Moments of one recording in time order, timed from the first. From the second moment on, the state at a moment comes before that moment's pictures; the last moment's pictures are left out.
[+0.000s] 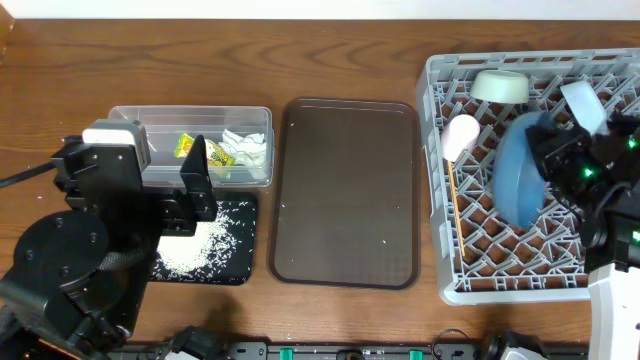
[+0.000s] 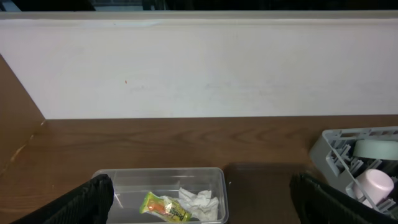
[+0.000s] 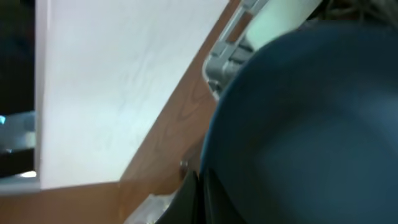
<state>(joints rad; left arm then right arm) -0.43 0.84 1.53 -0.97 -0.35 -0.14 -0.32 1.06 0.96 -0.49 -0.54 0.89</state>
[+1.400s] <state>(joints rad) -0.43 0.84 1.53 -0.97 -0.35 -0.14 -0.55 1.06 0.68 0.12 -1.06 1.06</state>
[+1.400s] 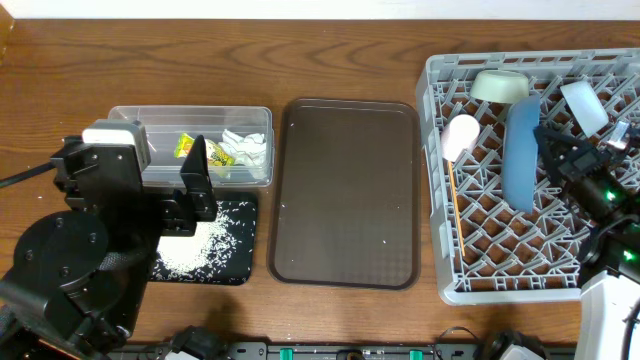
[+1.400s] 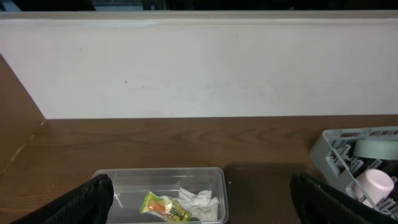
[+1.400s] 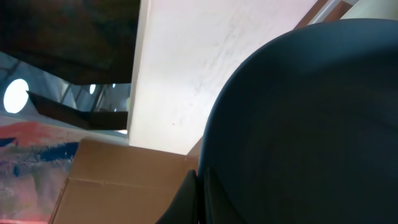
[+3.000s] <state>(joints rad) -0.43 0.84 1.53 -0.97 -0.35 -0.14 -0.96 1.05 0.58 0.27 -1.20 1.16</state>
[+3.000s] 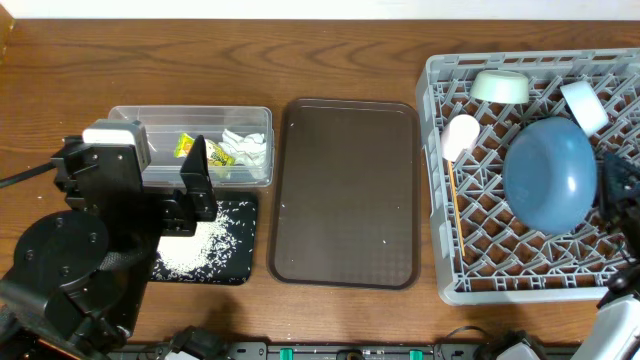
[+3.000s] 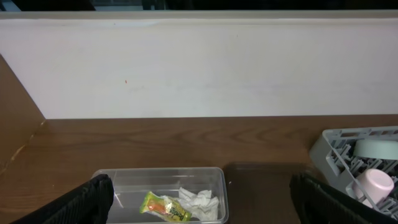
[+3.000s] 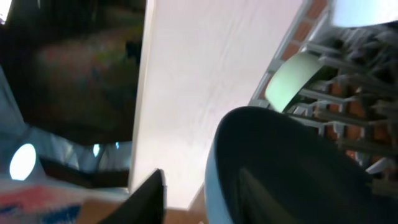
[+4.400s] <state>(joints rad) -0.43 0.84 1.53 -0.97 -0.35 -0.14 -0.33 1.12 1.03 -0.52 -0.39 0.32</state>
